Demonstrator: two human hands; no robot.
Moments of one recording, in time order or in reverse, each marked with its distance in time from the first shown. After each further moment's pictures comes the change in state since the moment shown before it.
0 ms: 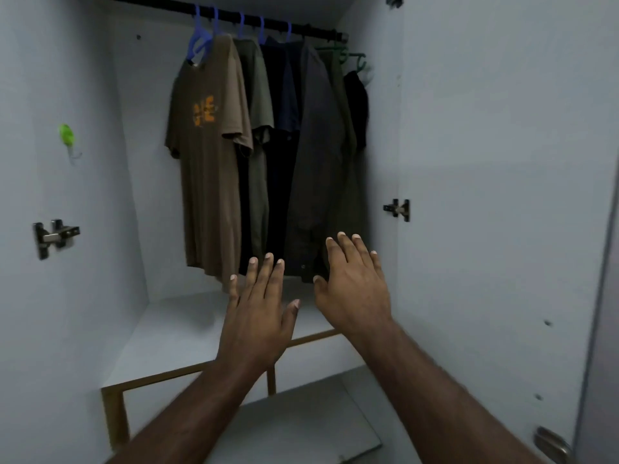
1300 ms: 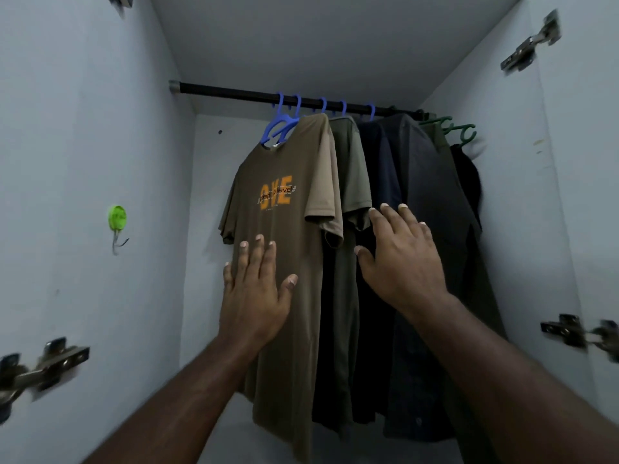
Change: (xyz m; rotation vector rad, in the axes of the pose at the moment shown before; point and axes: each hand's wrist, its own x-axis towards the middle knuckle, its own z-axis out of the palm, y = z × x) left_hand 0.283 -0.217 0.002 0.067 0.388 -0.089; right_hand 0.309 -0.060 0.070 -0.068 0.402 -0.184
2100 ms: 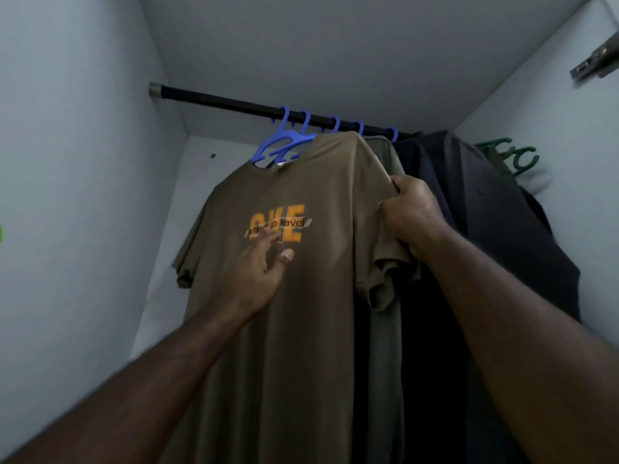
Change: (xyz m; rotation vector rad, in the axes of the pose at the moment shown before) left_hand 0.194 -0.044 0.093 -0.507 0.125 0.046; right_hand 0.212 0.039 0.085 0.760 0.128 0.199
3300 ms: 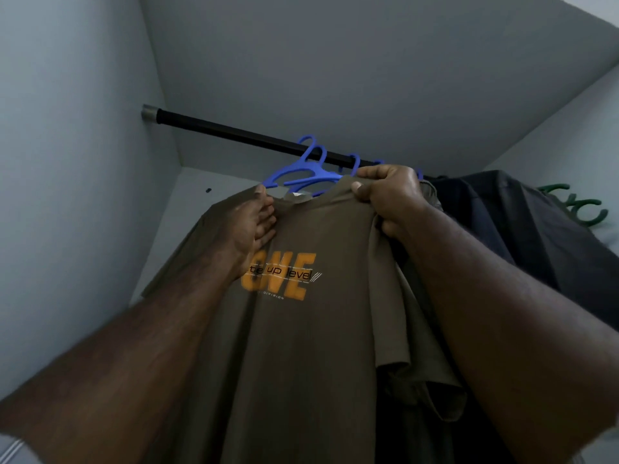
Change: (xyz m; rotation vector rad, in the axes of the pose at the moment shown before) left_hand 0.181 -0.021 -0.039 -0.936 0.023 -0.211; right_hand 0.141 -0.043 0.094 0.400 0.024 -0.014
